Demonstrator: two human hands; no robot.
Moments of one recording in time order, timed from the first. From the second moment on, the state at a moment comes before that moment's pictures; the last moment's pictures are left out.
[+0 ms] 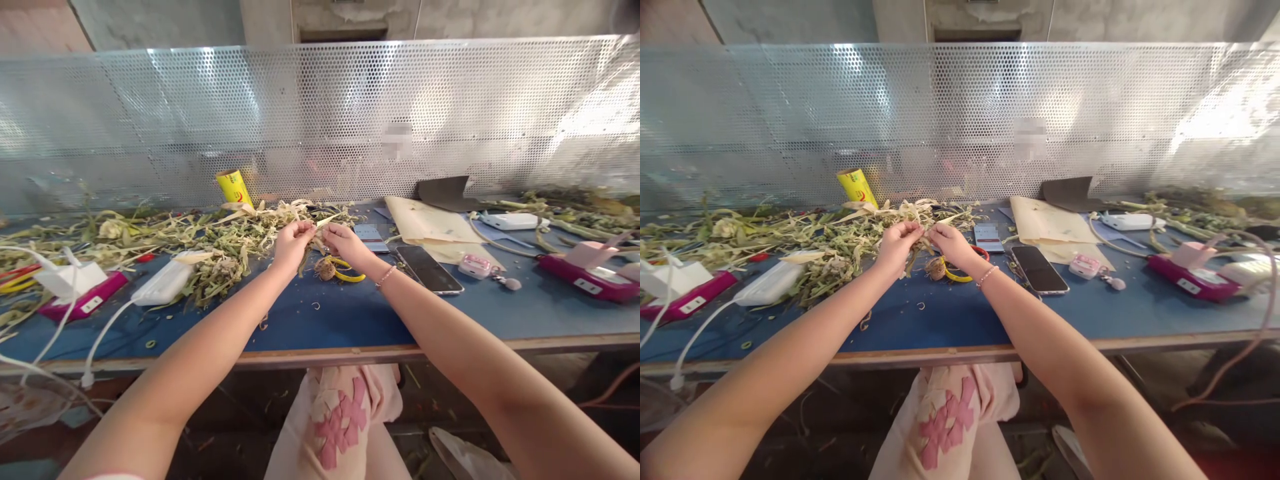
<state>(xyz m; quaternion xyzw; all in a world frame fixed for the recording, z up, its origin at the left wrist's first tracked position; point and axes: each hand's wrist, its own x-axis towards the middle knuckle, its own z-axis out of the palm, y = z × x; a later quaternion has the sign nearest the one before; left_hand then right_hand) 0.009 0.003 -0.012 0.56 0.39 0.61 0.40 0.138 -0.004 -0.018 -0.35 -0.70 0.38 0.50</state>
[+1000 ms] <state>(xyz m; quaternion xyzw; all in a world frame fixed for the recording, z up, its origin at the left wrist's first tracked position) 0.008 -0.007 -0.005 0.61 0.38 0.52 0.46 0.151 -0.004 -0.011 -0.38 -0.68 0.42 0.47</state>
